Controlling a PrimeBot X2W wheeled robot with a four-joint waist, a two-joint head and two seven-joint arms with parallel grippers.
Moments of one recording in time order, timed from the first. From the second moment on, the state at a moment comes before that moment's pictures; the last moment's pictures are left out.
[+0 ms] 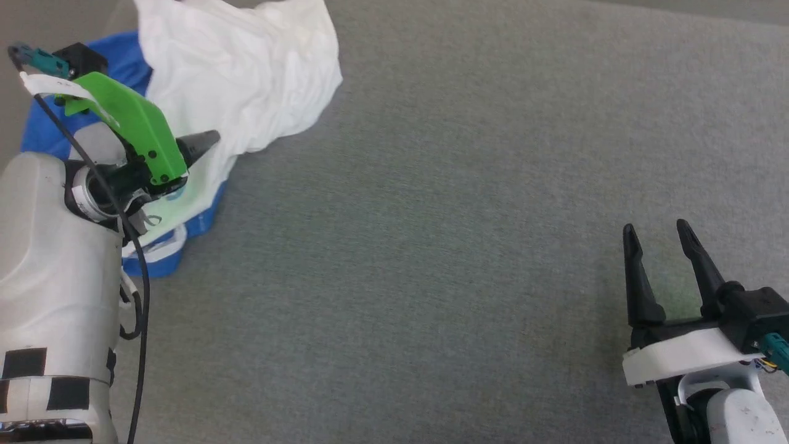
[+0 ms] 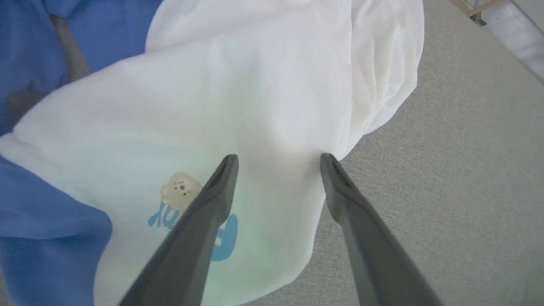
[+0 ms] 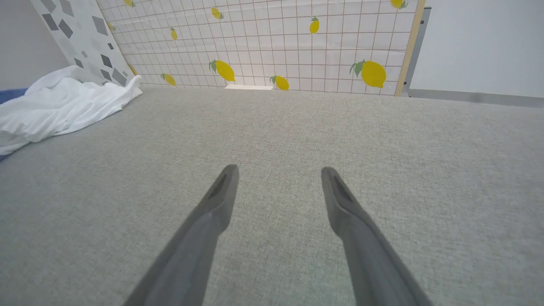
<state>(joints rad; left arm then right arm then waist) -0.85 0.33 -0.08 0.61 -0.70 -0.02 0.80 -0.05 -0.05 -0.07 -0.02 0.07 0.13 -0.16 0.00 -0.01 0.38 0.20</state>
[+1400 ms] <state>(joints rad) -1.24 0.32 -0.08 0.51 -0.65 -0.07 0.25 -0.02 -0.05 -0.05 0.21 0.19 0.13 -0.25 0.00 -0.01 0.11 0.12</state>
